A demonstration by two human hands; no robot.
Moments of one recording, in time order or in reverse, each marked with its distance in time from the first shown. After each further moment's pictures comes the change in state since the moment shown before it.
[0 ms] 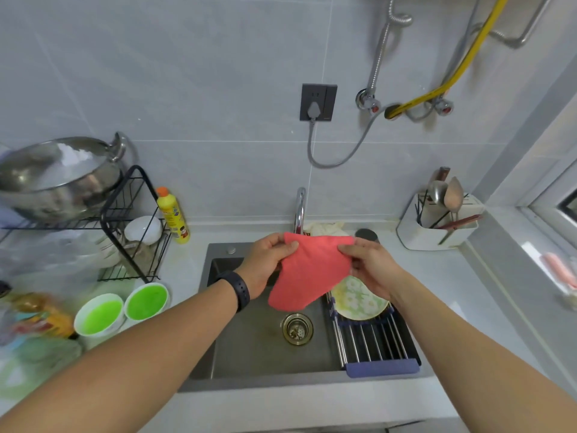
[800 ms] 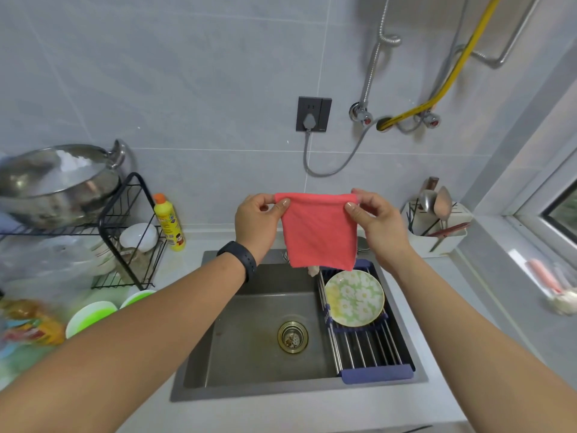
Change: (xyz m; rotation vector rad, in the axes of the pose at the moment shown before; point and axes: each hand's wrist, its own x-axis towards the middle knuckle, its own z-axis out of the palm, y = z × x) left_hand 0.018 0.065 0.009 0.262 0.435 0.478; right_hand -0.014 -0.075 0.026 -0.366 0.330 -0.543
